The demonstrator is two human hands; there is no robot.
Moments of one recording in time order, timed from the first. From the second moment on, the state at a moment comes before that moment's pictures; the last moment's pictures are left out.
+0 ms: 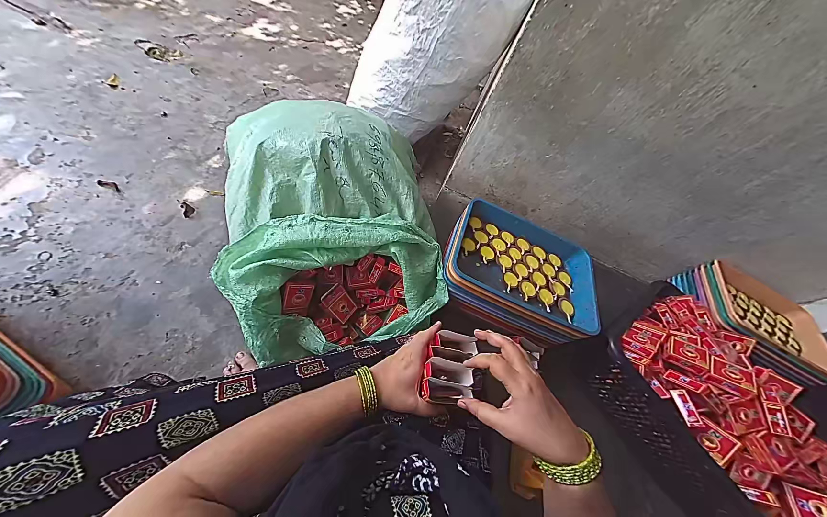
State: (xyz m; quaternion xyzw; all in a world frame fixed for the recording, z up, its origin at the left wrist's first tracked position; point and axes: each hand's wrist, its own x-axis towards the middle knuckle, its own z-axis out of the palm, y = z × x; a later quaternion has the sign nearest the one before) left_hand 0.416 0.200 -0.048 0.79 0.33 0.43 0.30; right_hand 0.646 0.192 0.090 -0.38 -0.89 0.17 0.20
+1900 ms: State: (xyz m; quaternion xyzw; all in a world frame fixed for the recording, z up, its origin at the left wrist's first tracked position) left_hand 0.214 0.286 -0.048 0.32 0.76 0.39 0.40; right_hand 0.424 0.381 -0.027 -0.37 -0.86 0.28 -0.21
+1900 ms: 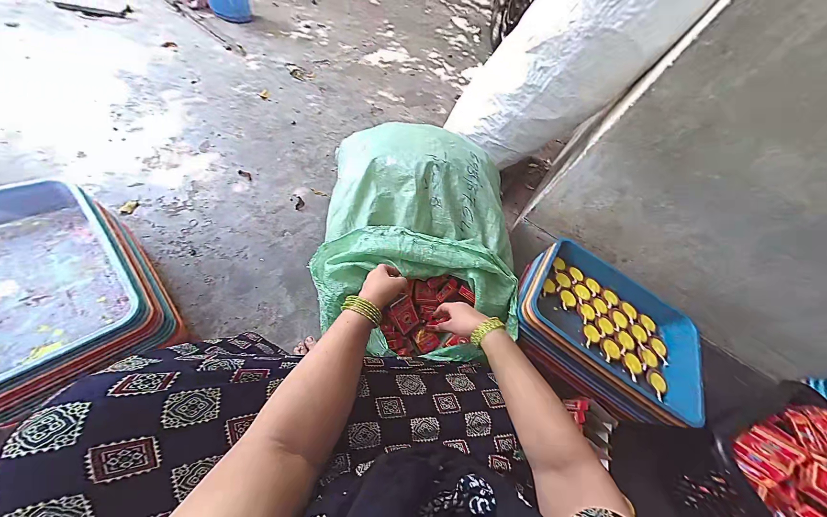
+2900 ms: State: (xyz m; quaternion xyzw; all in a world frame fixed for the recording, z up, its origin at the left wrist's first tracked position) left_hand 0.197 0.295 -0.052 0.41 0.77 0.20 0.45; right_hand 0.359 0.353 -0.149 -0.53 -0.65 0.47 -0.30
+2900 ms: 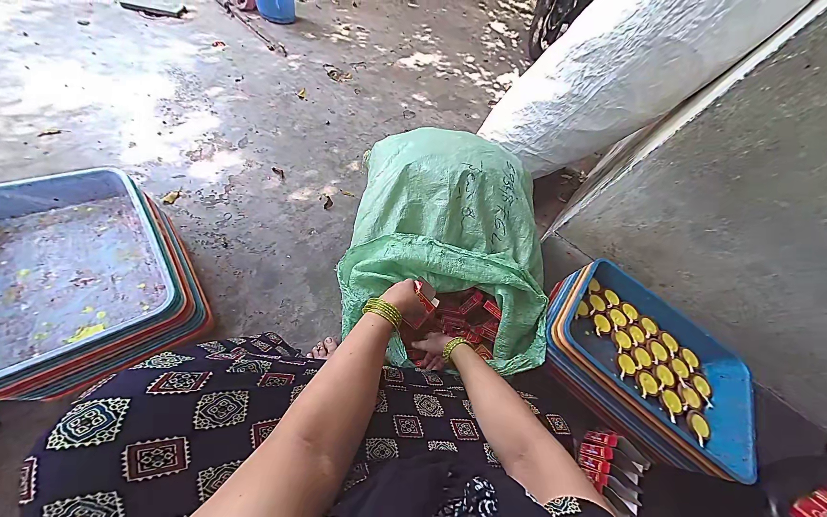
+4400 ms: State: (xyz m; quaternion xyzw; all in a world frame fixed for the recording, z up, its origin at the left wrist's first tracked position) left_hand 0.198 0.302 -0.064 0.35 0.74 0.34 0.46; right_hand 0.355 0.360 -0.164 -0.48 -0.73 0.46 -0.17
